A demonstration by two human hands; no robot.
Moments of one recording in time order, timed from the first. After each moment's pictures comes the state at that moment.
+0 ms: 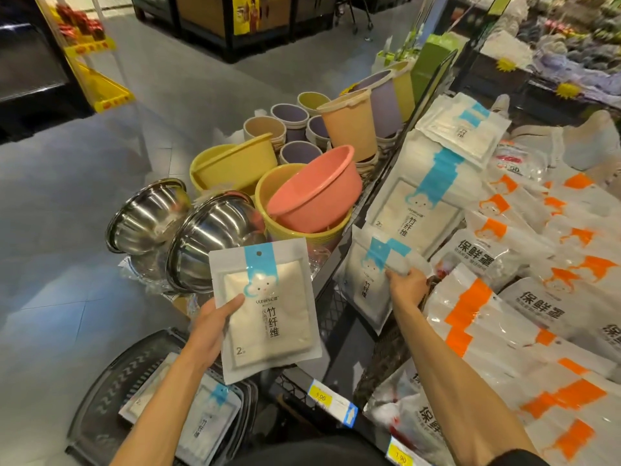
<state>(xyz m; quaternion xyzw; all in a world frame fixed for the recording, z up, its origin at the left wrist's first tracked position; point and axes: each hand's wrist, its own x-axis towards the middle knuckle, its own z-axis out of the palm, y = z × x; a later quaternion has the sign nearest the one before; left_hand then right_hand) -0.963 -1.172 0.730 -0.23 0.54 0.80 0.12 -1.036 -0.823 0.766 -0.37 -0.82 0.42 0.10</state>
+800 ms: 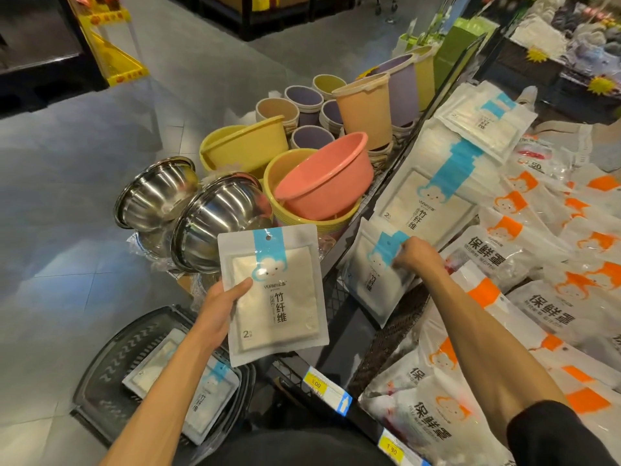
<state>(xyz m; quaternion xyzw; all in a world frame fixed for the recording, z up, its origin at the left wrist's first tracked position) -0.960 -1.157 0.733 -0.24 0.53 0.80 0.12 -1.093 -0.790 0.799 -0.17 -0.96 0.08 -0.19</state>
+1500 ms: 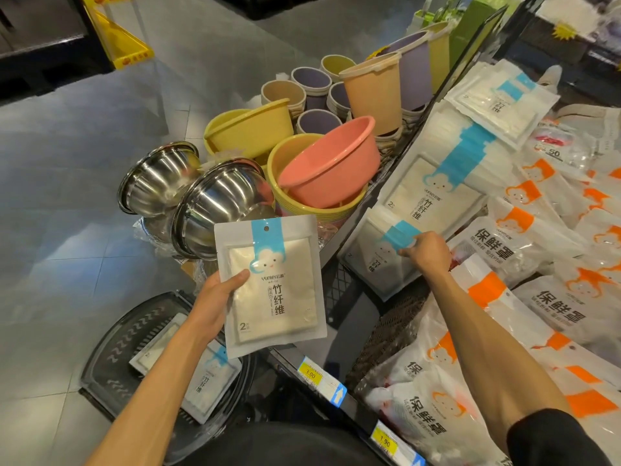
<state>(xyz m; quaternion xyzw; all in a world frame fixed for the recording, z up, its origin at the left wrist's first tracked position) -0.957 -1.148 0.741 -0.26 0.51 0.81 0.12 -1.087 -0.766 0.775 -0.19 -0.96 0.17 -0.08</state>
